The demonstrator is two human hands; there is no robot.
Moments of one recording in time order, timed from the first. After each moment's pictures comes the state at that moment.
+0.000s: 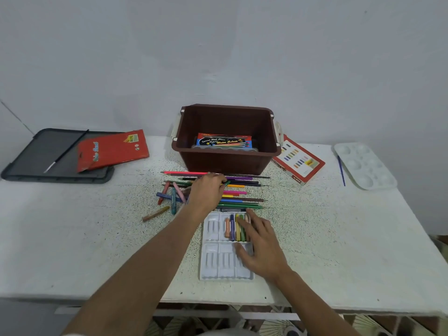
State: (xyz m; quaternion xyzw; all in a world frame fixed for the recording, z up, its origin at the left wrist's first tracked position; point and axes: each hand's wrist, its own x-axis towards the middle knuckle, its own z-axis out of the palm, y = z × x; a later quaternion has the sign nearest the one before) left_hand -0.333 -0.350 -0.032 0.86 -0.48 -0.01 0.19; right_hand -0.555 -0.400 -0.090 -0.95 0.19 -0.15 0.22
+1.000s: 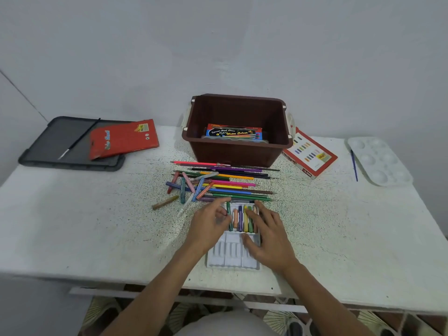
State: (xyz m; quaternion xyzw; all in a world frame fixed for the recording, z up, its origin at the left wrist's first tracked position) left_hand -0.402 -0.267 -0.050 0.82 -0.35 -0.19 0.41; right_hand -0.555 -0.402 -0.096 -0.94 0.19 -0.16 0.21
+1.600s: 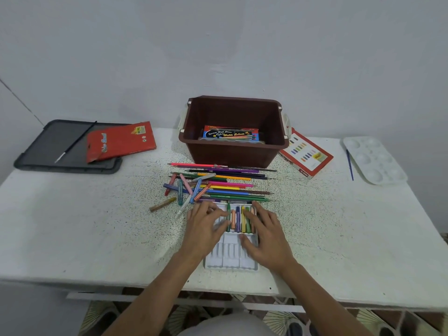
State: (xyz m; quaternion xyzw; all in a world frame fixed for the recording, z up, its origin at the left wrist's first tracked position) left_hand -0.401 -0.259 -0.080 0.85 -0.44 -0.02 0.30; right_hand -0.556 -0.401 -0.097 -0.95 0.19 -0.16 0.21
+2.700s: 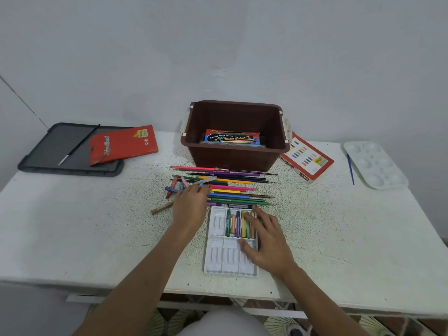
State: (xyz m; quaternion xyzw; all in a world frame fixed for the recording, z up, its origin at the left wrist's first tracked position) left_hand -0.348 -0.280 -0.045 0.91 -0.40 0.05 0.13; right_hand -0.555 -0.401 -0.090 -0.95 0.19 -0.16 0.21
